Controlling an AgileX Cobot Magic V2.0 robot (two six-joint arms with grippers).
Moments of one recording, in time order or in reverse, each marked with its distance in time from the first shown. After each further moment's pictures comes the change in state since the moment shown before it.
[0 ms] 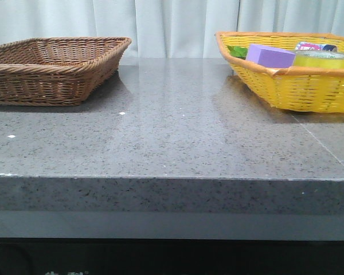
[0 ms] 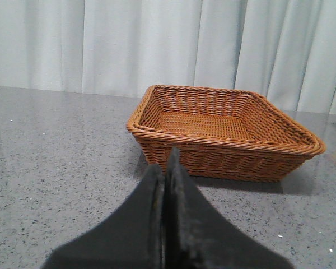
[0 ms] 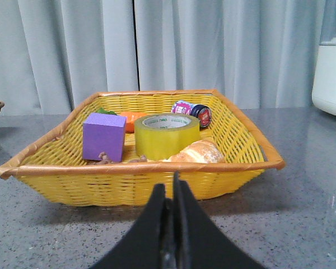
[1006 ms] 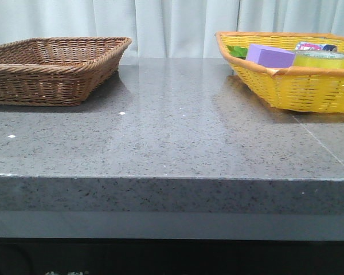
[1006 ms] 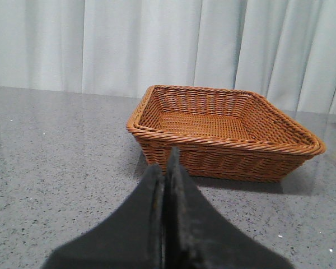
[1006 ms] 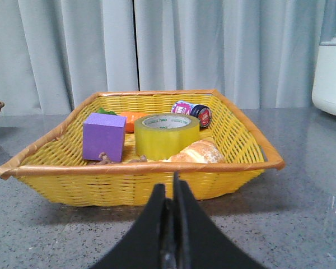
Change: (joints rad) left arm 0.000 0.000 0.000 0.000 0.000 0.000; right arm 0.000 0.000 0.000 0.000 0.002 0.000
